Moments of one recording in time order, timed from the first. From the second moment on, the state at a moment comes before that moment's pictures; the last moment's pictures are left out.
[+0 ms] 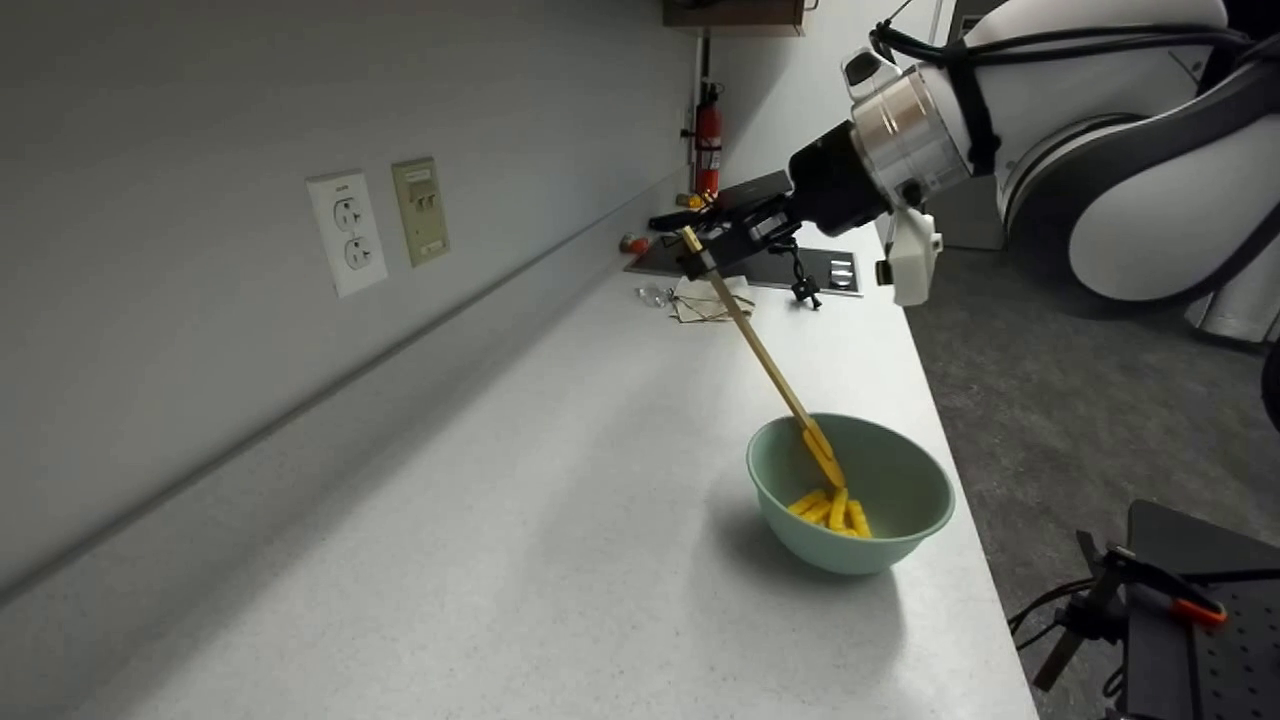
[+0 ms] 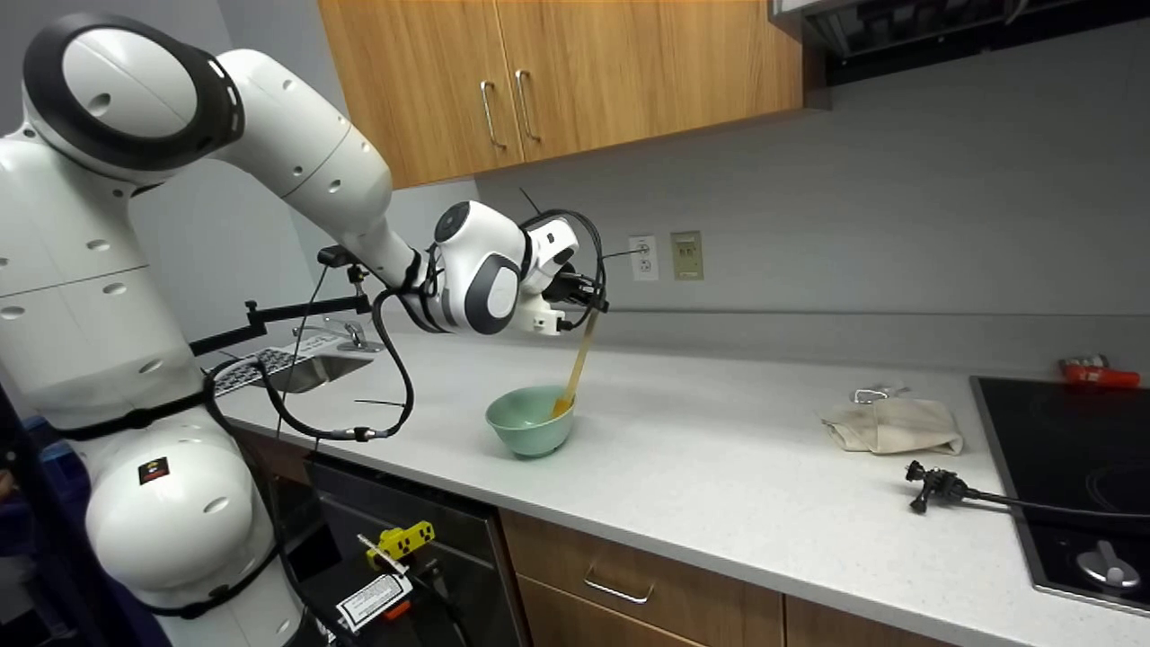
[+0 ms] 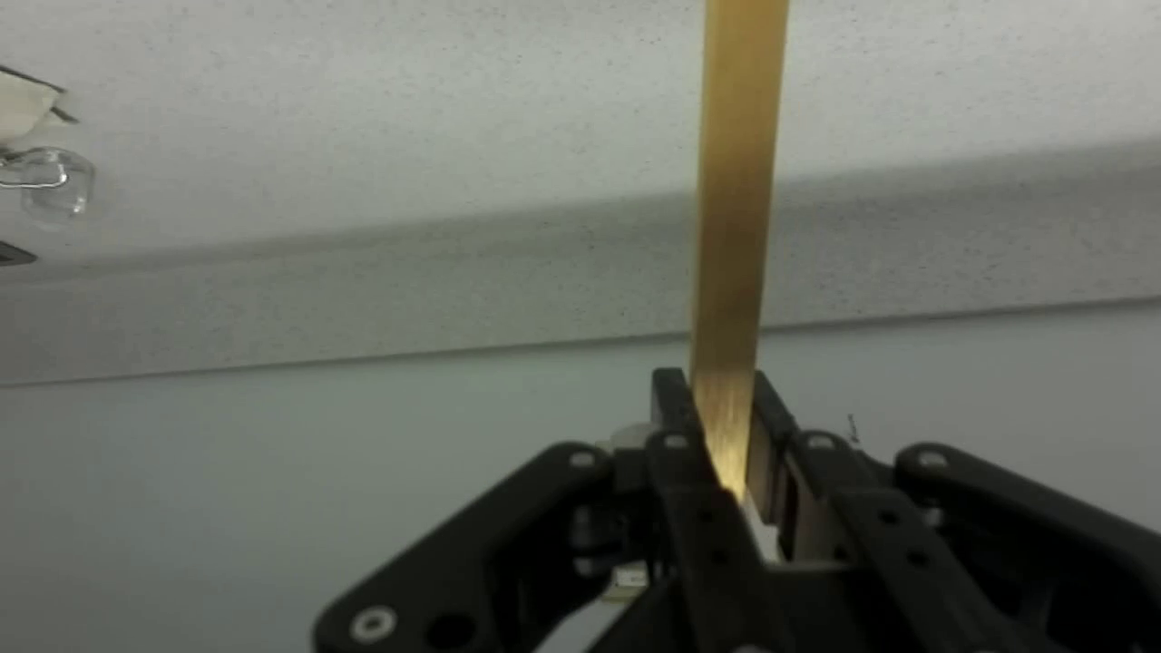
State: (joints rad) arm 0.12 -0.03 0.09 -2.50 -0.07 3.42 0.07
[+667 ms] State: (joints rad) arm 0.13 -0.02 0.14 -2.51 -0.05 3.42 0.05
